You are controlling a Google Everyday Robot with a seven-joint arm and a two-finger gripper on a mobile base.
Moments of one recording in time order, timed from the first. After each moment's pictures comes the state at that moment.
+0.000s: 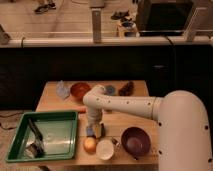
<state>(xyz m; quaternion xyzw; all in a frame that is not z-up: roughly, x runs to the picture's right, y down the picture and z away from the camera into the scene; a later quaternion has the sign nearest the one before) -0.075 0.223 0.842 -0.38 -0.16 -0.20 0.89</state>
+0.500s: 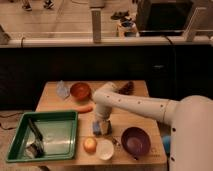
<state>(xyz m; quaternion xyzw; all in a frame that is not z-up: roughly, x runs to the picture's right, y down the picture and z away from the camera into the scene) -0.025 0.190 0.834 -0.36 -0.16 -0.15 0.91</state>
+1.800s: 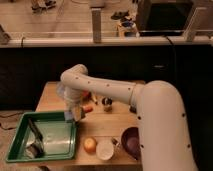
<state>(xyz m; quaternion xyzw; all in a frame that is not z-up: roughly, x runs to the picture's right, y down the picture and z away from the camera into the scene) -0.209 0.125 0.796 -0.34 -0.24 -0.29 0.86</state>
